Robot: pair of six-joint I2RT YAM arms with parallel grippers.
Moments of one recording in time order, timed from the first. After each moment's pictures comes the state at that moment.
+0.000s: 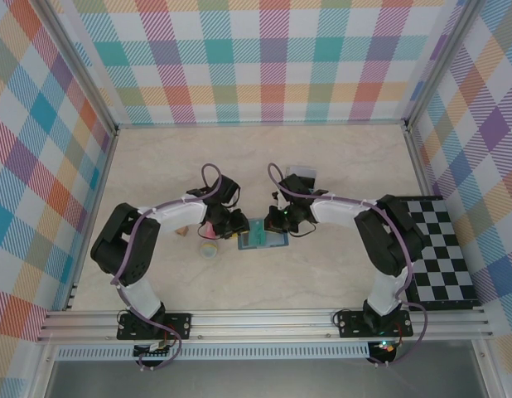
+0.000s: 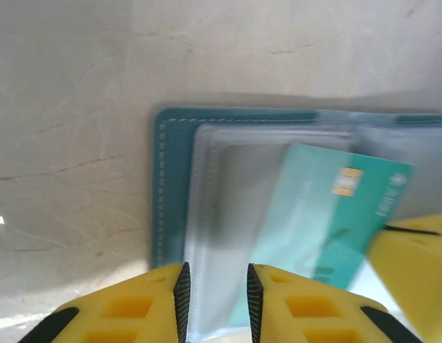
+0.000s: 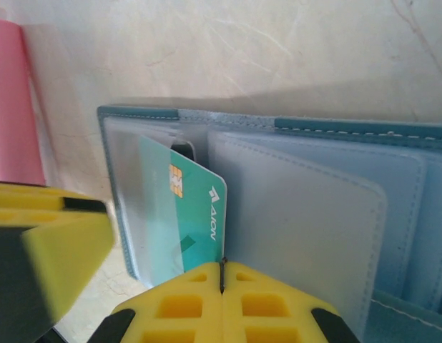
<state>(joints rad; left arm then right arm) -0.56 1.72 1.03 -0.51 0.31 -0.80 0.64 1.82 1.04 -0.32 -0.44 0.71</state>
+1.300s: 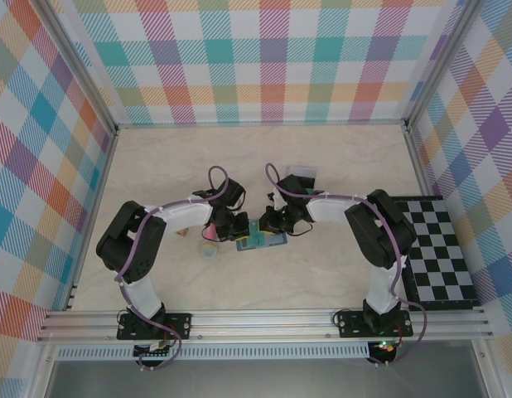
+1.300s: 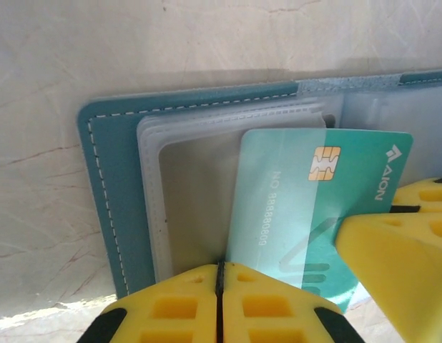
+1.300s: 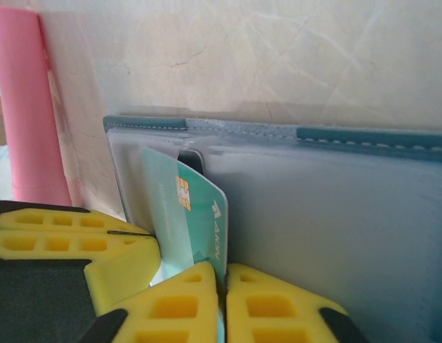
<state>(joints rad) -0.59 1.77 1.03 -0.52 0.29 -0.79 0.63 1.89 1.05 -0.22 -0.57 0.72</state>
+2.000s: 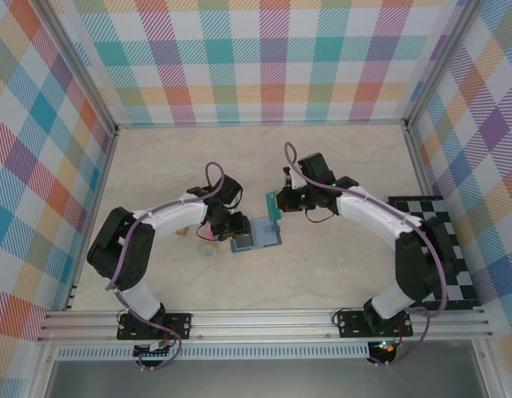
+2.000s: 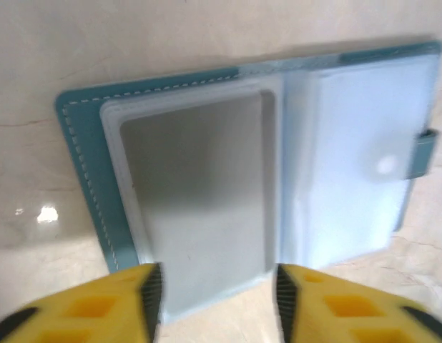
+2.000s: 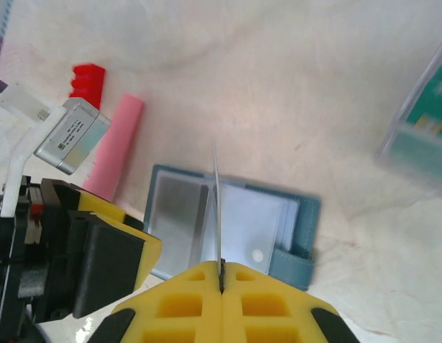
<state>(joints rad) -0.59 1.68 1.07 -0.66 0.25 -0.73 0.54 1.53 1.10 -0.45 -0.37 0.37</state>
